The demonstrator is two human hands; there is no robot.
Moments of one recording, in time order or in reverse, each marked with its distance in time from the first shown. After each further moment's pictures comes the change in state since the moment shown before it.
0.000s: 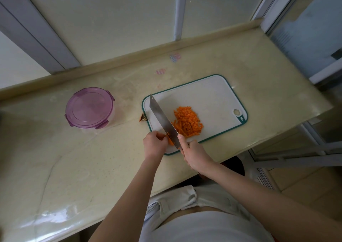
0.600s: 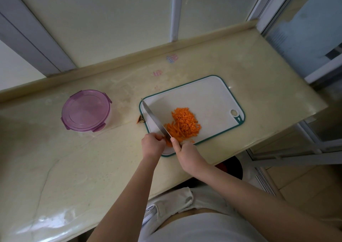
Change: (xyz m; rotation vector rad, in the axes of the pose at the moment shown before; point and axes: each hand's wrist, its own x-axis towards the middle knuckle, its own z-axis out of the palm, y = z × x) left_hand 0.006 0.007 -0.002 0.021 -0.060 -0.080; right_hand 0.003 0.001 0.006 -0.060 -0.041 -0.070
